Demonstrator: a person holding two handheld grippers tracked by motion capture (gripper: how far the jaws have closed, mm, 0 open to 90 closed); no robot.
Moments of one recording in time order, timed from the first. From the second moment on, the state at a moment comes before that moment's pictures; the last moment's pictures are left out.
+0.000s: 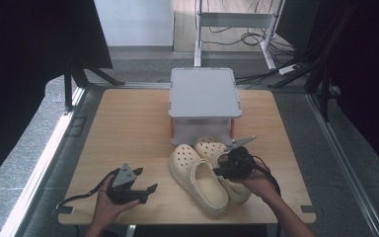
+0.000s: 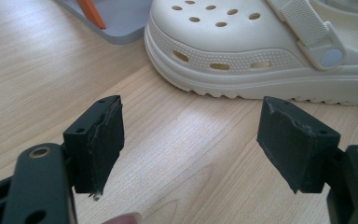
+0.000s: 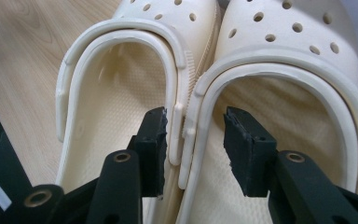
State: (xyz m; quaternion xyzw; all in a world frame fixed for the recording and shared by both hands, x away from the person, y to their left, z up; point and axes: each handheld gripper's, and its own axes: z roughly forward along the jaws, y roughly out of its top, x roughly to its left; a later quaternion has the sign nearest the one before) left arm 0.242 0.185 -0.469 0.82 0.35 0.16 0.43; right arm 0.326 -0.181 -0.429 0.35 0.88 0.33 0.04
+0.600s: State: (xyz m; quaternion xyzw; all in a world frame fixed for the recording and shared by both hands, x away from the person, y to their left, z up) left arm 0.242 0.185 -0.469 0.82 0.35 0.16 0.43; right arm 0.345 -0.140 -0.440 0.37 0.89 0.26 0.04
